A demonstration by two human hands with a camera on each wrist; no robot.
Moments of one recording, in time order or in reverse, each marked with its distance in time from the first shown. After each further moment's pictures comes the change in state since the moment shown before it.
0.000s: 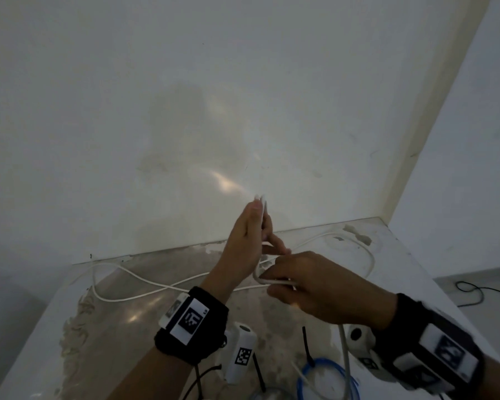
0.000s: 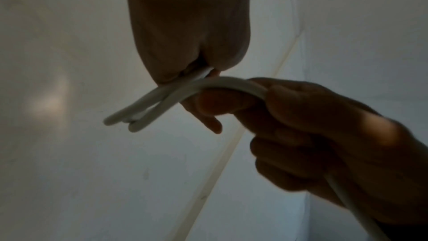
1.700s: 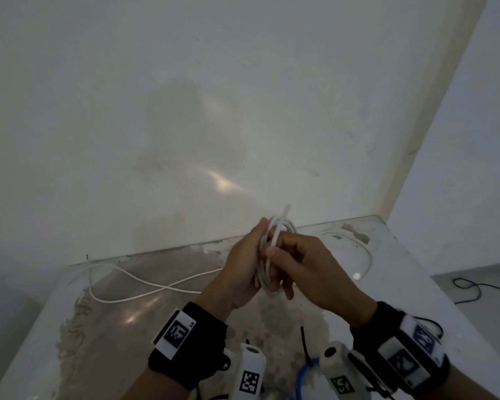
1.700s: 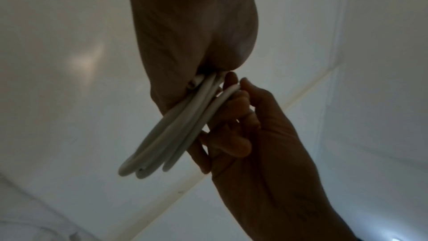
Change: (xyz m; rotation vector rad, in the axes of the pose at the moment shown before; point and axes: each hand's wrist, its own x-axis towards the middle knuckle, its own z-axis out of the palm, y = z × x) left_hand -0.020 -0.002 0.008 -0.359 -0.071 -0.413; right_hand 0.011 0.004 0.015 0.779 0.440 0.170
